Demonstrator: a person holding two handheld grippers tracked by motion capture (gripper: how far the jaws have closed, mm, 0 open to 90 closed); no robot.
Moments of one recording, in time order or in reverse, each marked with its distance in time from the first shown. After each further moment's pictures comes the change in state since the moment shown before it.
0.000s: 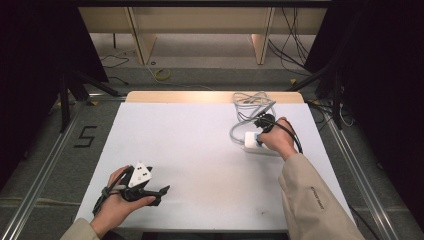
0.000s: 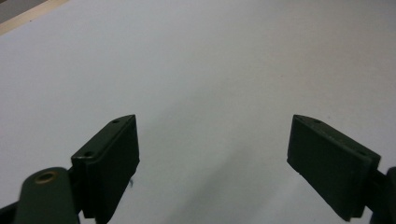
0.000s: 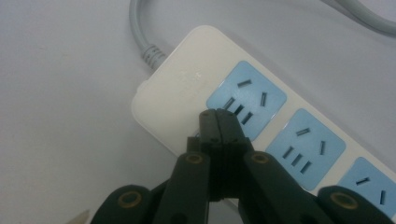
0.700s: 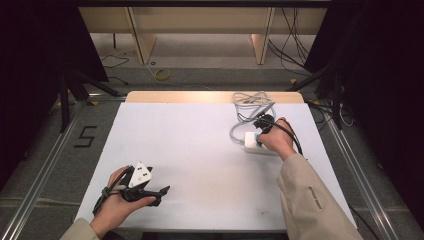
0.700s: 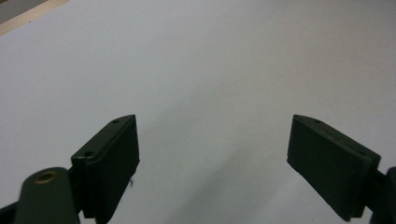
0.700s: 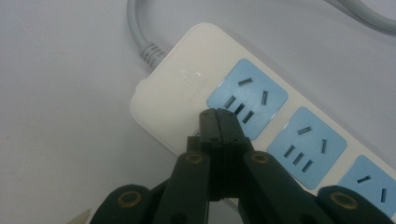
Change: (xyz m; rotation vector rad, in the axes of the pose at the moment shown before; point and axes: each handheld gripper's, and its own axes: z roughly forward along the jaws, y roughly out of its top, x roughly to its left) left arm 0.000 0.000 0.000 -0.001 0.000 0.002; right arm 0.003 0.000 0.002 0.004 -0.017 0.001
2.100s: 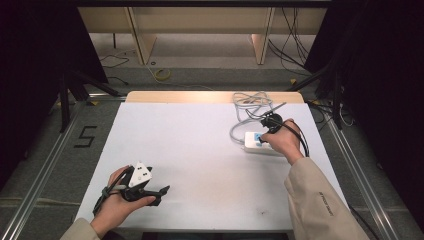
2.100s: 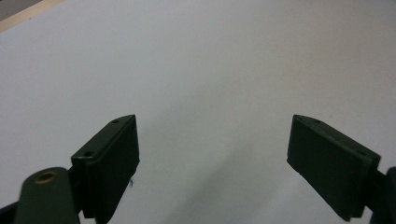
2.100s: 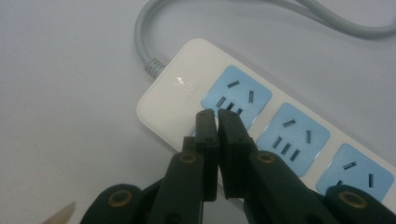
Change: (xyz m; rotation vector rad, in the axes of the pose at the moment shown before) left arm 0.001 -0.001 0.001 0.007 0.003 -0.006; right arm -0.010 -0.015 -0.016 -0.118 0.045 0.053
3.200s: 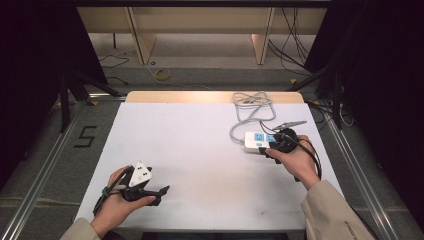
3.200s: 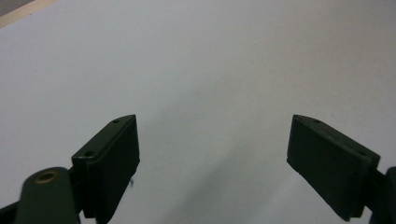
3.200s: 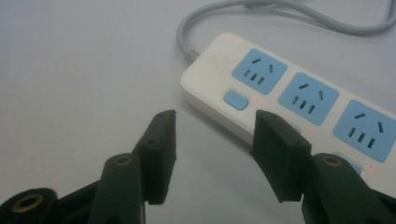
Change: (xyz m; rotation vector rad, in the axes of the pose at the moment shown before) left arm 0.000 -0.001 0.001 0.006 0.003 -0.011; right arm 0.014 -0.062 -0.032 -0.232 0.068 0.017
